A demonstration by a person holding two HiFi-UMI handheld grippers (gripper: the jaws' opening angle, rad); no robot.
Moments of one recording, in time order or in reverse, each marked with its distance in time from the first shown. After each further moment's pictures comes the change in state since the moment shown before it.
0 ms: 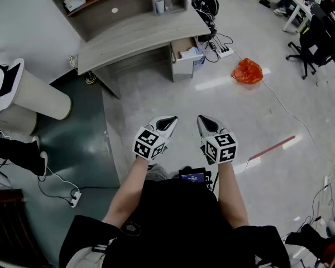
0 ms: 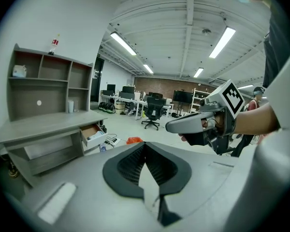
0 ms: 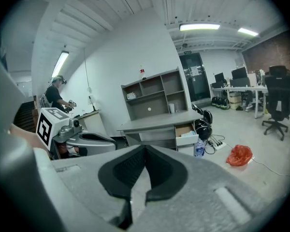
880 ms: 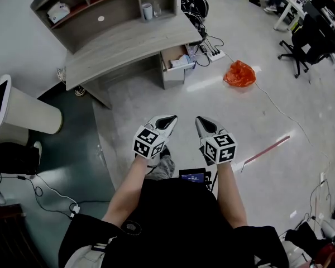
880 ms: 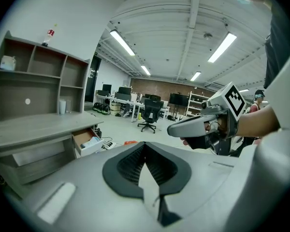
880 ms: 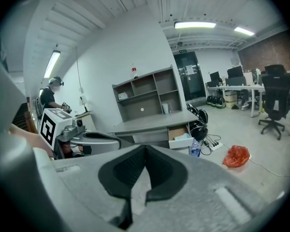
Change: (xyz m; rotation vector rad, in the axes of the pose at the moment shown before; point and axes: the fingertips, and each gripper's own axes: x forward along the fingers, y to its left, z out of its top) left arm 0.068 0.051 0.038 -0.011 -0.019 -0.072; right arm 0.047 -0.055 0.035 0.030 0.013 -0.048
